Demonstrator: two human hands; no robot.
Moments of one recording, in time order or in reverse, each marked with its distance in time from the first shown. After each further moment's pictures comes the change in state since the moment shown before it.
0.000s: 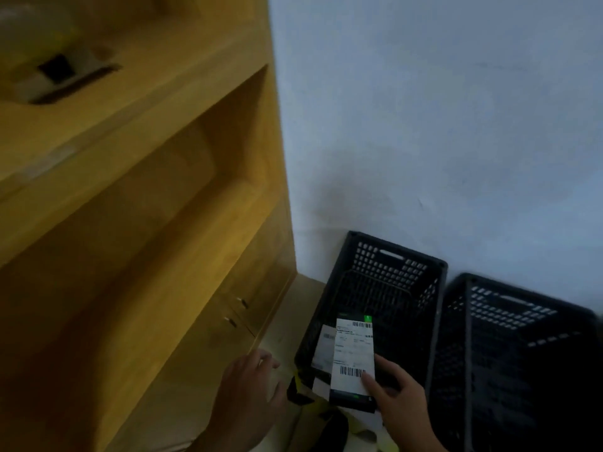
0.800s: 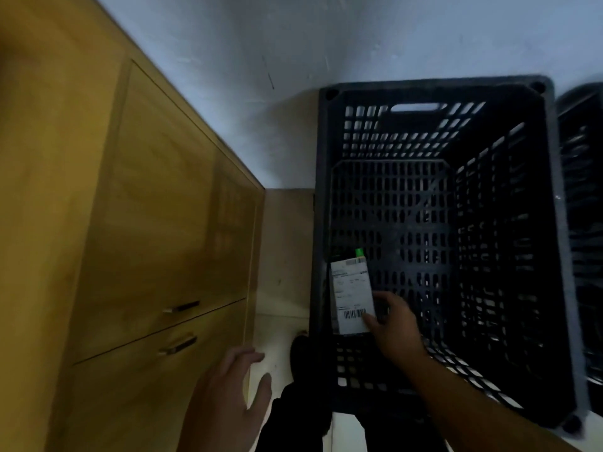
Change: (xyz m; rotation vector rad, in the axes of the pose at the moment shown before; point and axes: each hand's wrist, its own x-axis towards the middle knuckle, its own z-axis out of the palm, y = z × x) left_hand 0.173 -0.142 0.181 -0.082 -0.409 -0.158; right_hand 0.270 0.213 0.120 -0.285 0.079 0.271
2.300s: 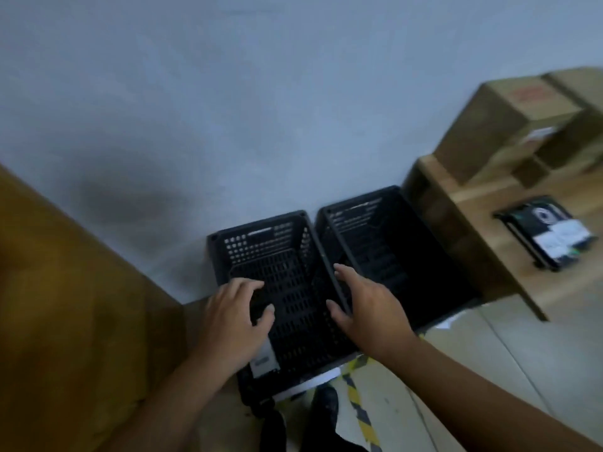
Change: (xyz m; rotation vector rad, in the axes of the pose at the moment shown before) left_hand -0.085 0.259 -0.177 0.119 0.107 0.759; right_hand -0.341 -0.181 -0.261 -0.481 0.539 -0.355
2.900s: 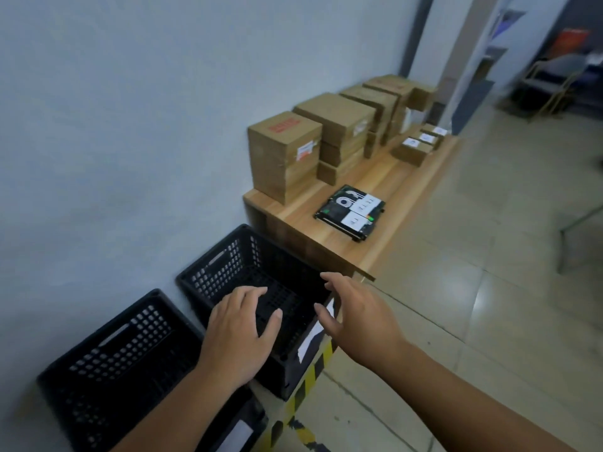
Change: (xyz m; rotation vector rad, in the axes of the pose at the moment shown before) left_hand 0.003 0.287 0.102 0.028 -0.095 0.559; right_hand -0.165 0.186 -0.124 0.017 0.463 0.372
